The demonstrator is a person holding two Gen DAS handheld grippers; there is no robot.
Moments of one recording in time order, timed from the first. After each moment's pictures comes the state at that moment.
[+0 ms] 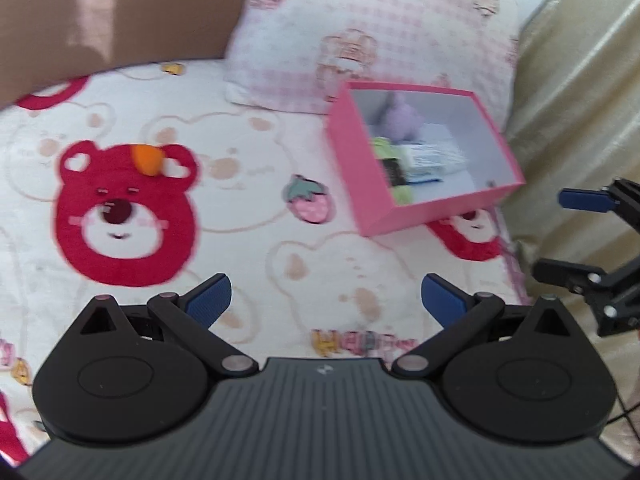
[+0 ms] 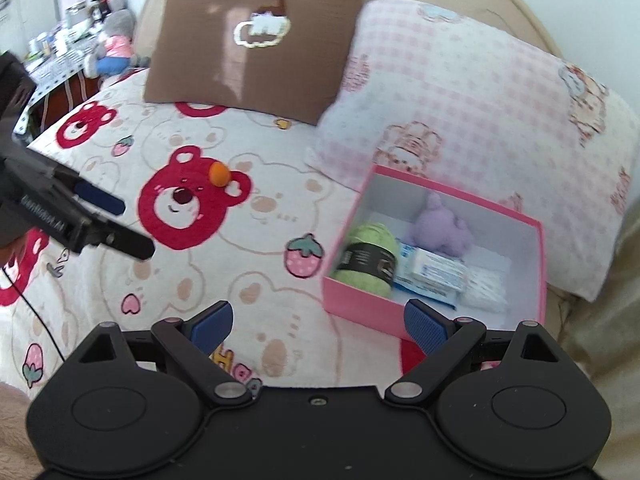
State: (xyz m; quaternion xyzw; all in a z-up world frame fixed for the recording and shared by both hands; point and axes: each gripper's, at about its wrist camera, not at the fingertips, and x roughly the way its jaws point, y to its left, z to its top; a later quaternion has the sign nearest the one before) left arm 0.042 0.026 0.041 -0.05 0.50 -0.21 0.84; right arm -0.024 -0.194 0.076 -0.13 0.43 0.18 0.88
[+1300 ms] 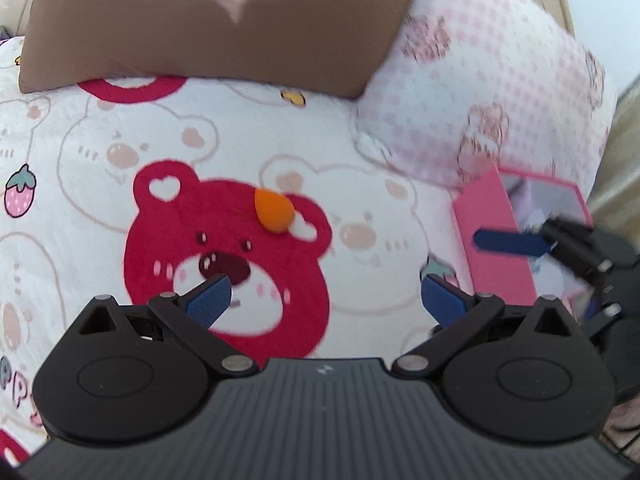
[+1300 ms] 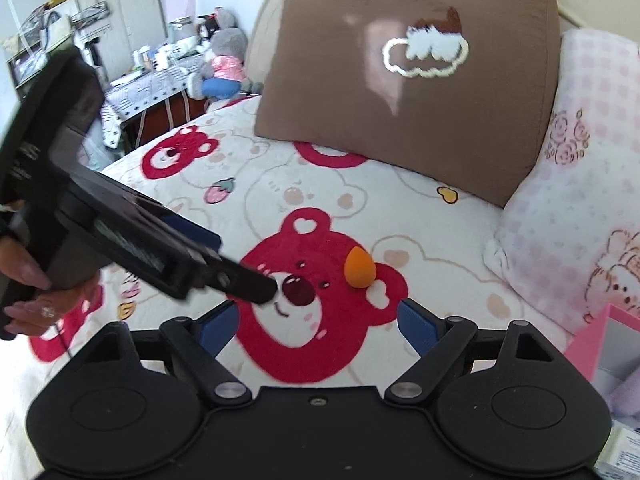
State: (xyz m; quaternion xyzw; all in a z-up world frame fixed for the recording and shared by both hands) left arm 0.148 0.151 -0.023 -0.13 0.46 -0.15 0.87; right arm 0.117 -0.029 -0.018 -0.09 0.37 0.35 0.85
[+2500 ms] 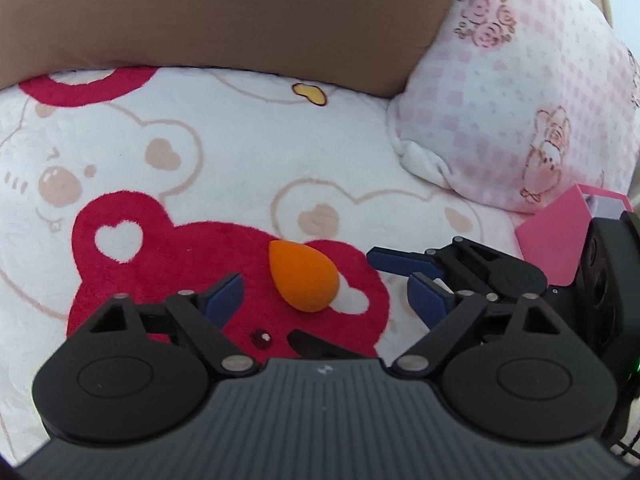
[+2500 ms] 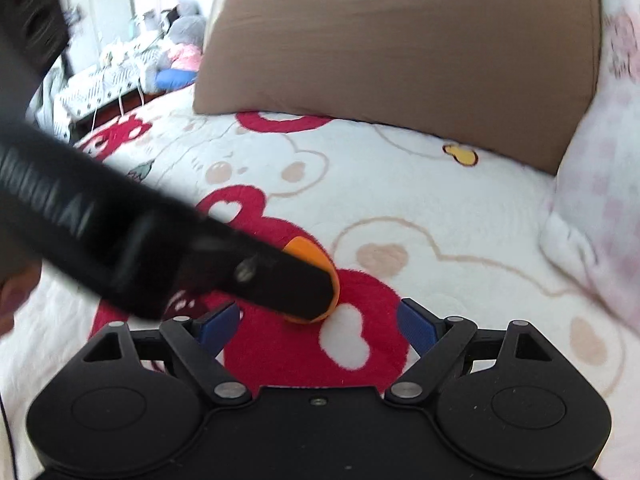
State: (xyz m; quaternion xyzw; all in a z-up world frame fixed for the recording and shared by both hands) left arm 0.254 0.147 -0.127 -0.12 0.45 -0.16 0.87; right arm 0.223 0.022 -0.162 -0.06 0.36 0.34 0.87
